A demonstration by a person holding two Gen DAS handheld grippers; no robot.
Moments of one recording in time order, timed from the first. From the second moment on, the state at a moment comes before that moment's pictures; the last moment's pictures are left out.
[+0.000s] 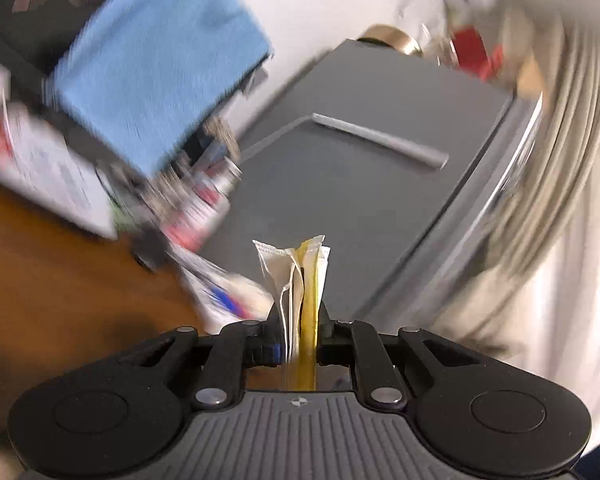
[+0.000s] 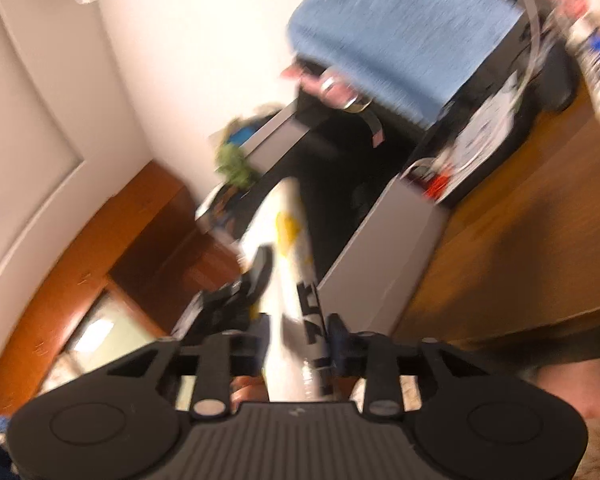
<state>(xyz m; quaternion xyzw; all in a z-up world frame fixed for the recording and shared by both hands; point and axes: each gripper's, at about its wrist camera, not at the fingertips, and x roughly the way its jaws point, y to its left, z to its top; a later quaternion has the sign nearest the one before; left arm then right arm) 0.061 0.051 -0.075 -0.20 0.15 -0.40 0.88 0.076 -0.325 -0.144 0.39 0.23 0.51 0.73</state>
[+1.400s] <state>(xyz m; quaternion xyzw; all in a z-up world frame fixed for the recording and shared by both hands) 0.011 -0.065 -0.131 0.53 -0.11 -0.13 0.83 0.130 -0.284 -0.117 0.55 0.33 0.34 0.69</state>
